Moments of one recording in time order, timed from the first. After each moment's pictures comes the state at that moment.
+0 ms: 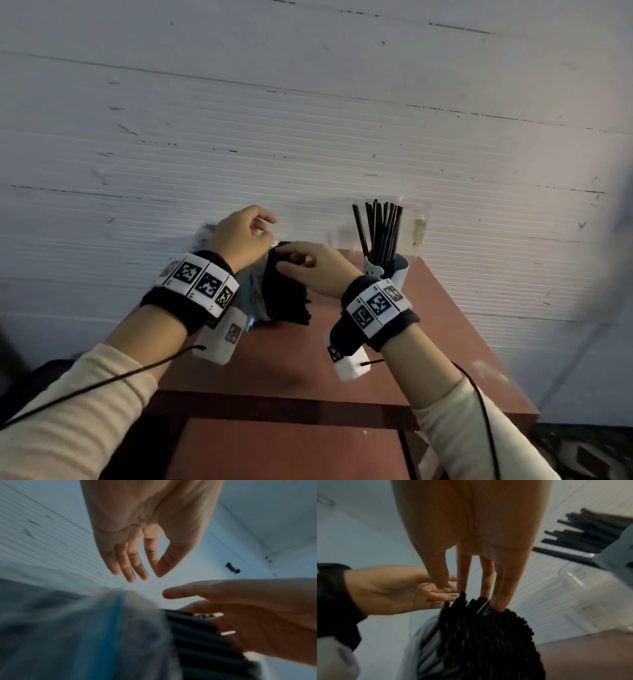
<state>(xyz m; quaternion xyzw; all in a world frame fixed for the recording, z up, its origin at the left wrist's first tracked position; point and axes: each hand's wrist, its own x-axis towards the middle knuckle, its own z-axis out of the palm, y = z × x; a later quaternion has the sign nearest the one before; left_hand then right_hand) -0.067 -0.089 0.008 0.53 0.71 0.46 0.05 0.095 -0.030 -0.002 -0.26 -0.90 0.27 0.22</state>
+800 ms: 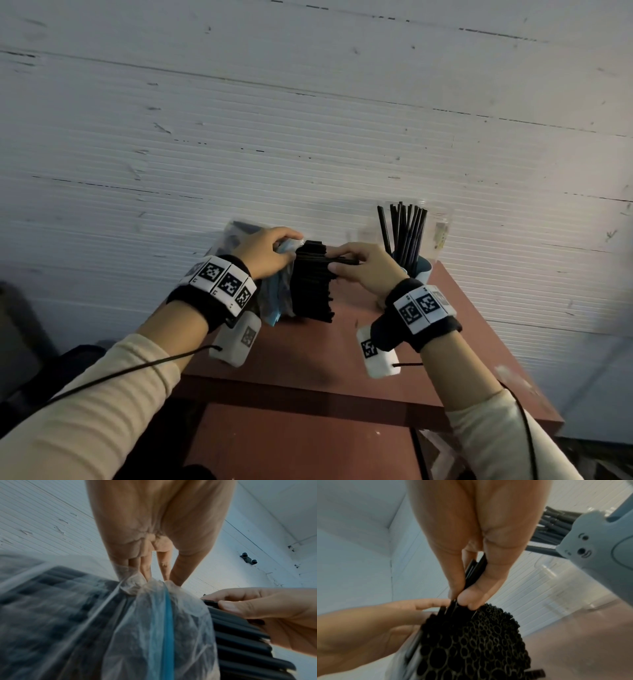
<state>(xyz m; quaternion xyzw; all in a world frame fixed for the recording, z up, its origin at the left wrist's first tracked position) -0.087 -0.096 -0.015 0.60 0.70 0.38 0.11 0.113 0.001 -0.022 -0.29 -0.81 0.41 0.30</state>
